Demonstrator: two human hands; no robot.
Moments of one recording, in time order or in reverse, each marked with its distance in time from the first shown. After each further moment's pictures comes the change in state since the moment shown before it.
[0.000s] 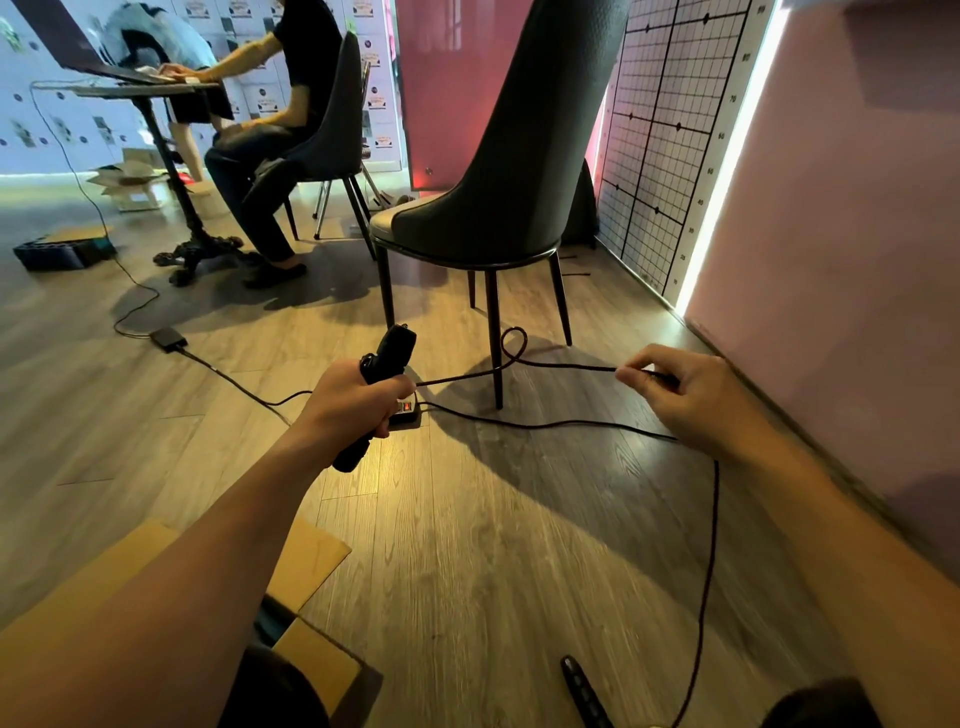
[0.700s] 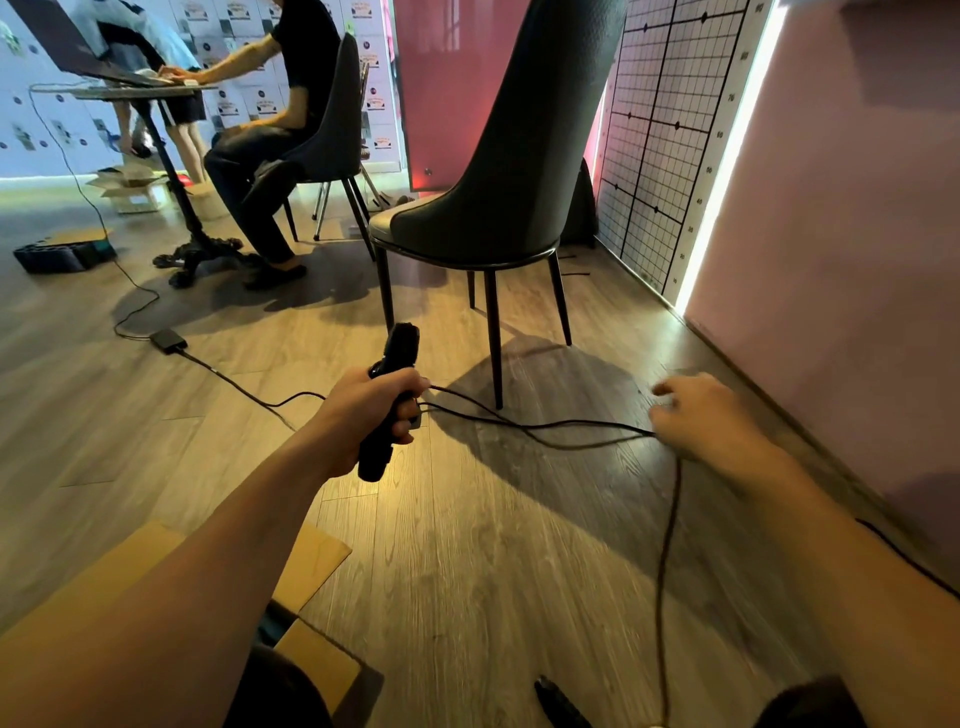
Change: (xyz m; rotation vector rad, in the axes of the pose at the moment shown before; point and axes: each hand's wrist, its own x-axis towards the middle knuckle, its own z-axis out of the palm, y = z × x) left_hand -0.009 0.013 0.011 -0.391 -0.165 -0.186; right_hand 0.007 0.025 0.013 -0.434 -0.131 0.421
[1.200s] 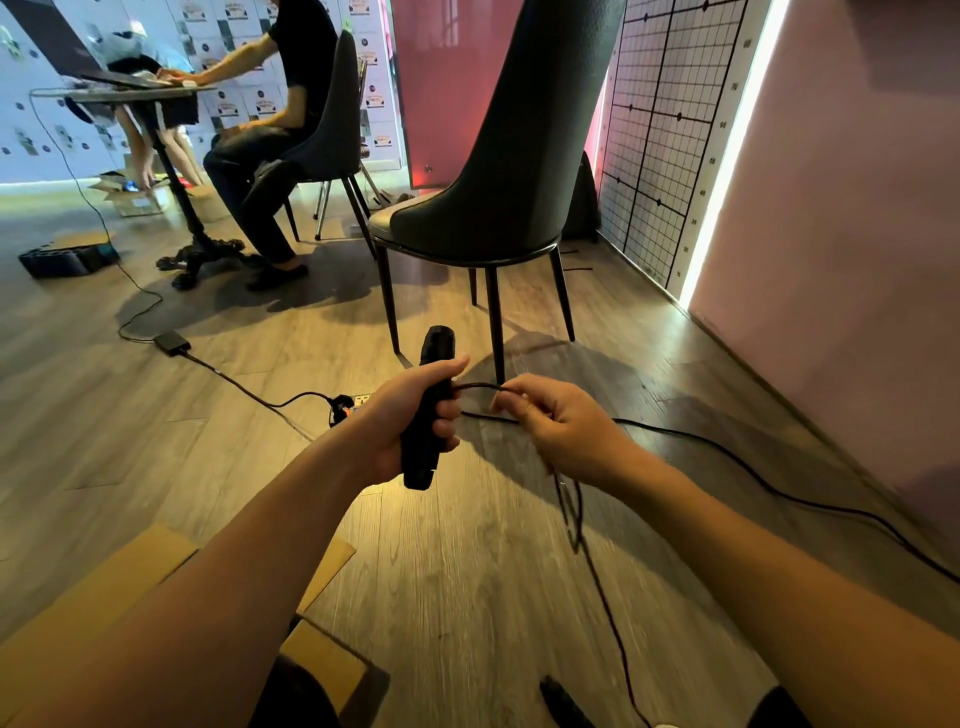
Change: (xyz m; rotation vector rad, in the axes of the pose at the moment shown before) left_hand -0.002 0.005 0.030 -0.208 -0.255 -0.174; right_hand -0.040 -0.098 0.033 0.743 -0.221 -0.596
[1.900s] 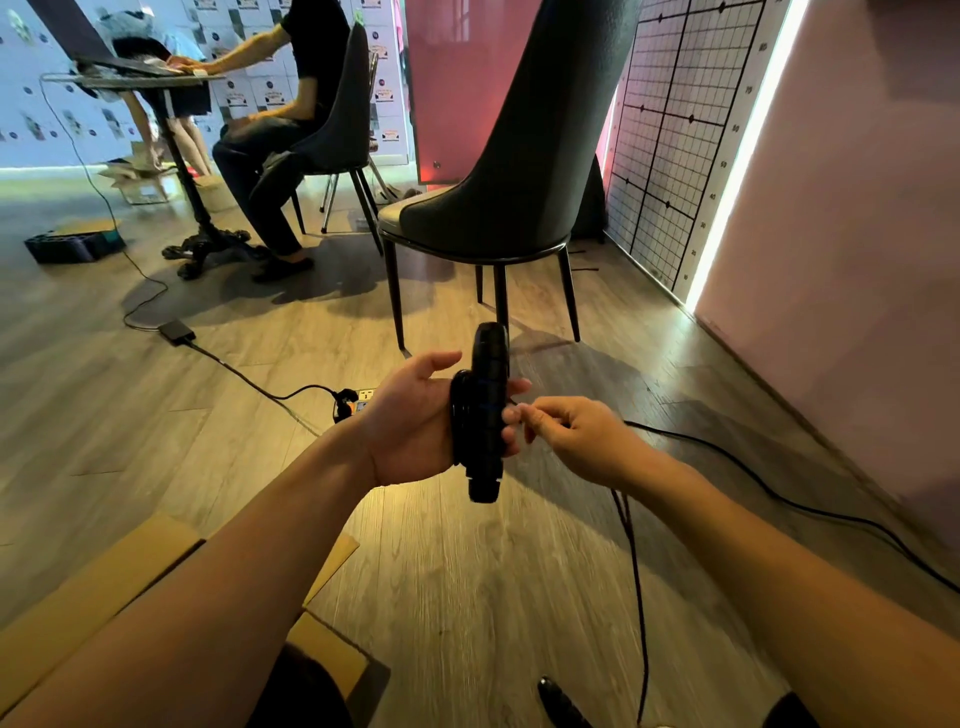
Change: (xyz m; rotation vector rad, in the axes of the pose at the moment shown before) left_hand -0.007 -0.004 -0.007 -0.266 -0.466 -0.078; right_hand 0.003 0.020 -0.001 -0.207 -0.063 0.188
